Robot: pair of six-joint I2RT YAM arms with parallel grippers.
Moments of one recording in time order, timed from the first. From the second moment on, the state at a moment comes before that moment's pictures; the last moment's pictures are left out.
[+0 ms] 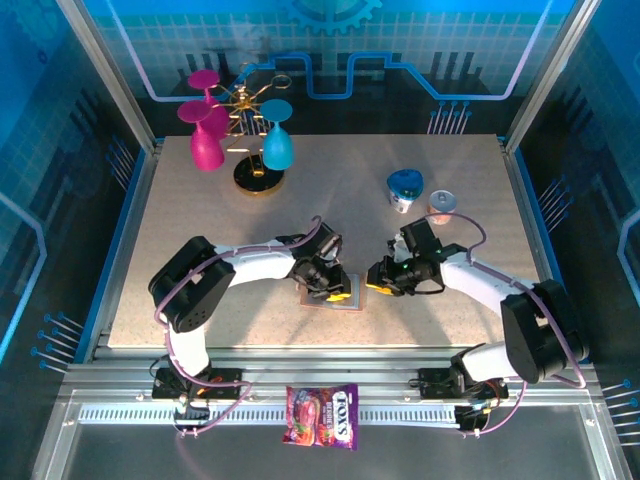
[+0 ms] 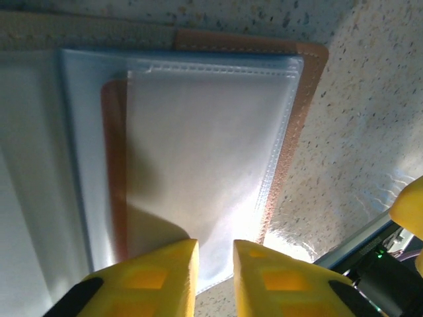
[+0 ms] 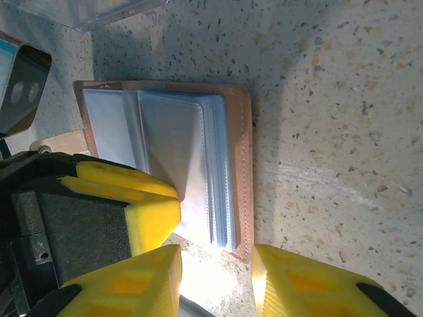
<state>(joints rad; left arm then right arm) -0.74 1.85 1.06 -0.36 0.49 -0.95 0.38 1.39 0.70 -0.45 -0.57 0.69</state>
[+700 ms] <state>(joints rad) -0.71 1.80 0.95 -0.27 0.50 -0.99 0.44 1.54 0.74 -0.34 -0.59 0.74</state>
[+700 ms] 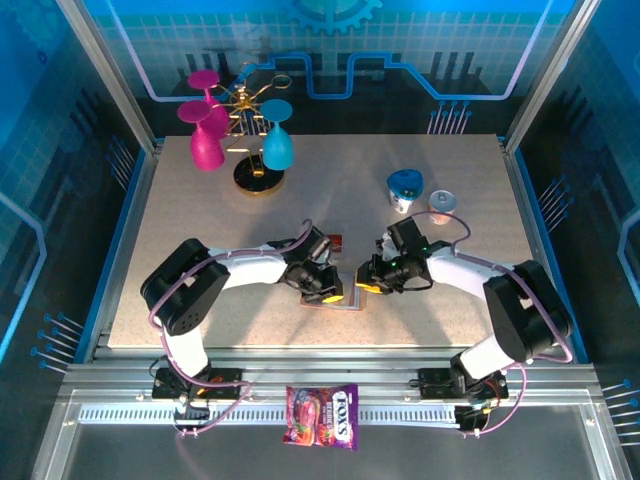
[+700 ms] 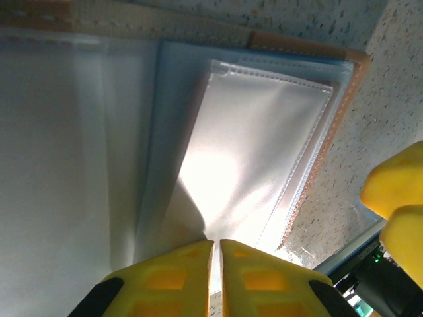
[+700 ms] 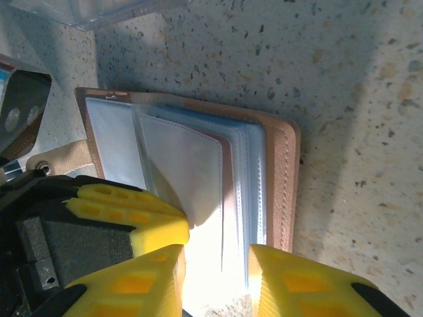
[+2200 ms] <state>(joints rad) -0.67 1.64 0.91 -0.27 0.49 -1.00 0.52 1.71 0.91 -0.42 -0.54 0.68</state>
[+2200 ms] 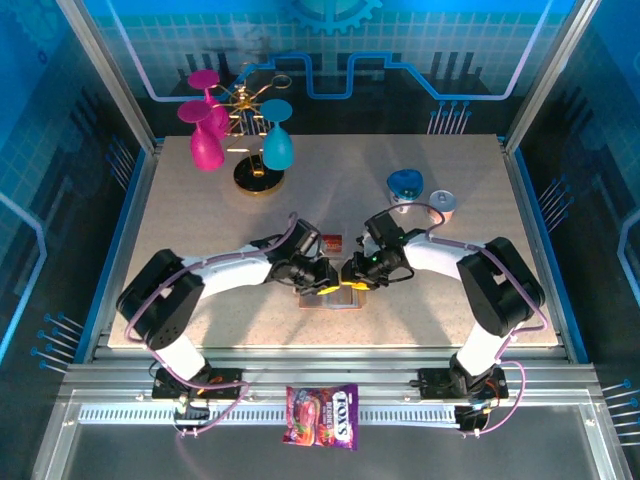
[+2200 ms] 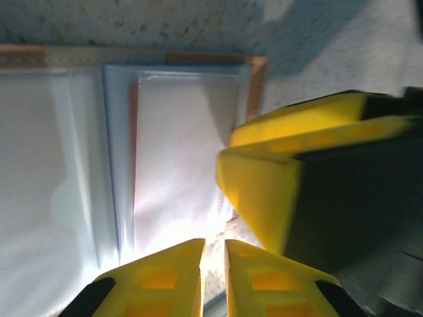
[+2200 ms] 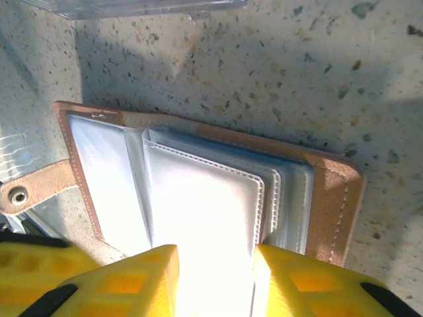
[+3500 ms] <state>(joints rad) -0.51 1.65 0.80 -0.39 0.44 -0.87 0.56 1.73 0.96 -0.45 -0.53 0.68</state>
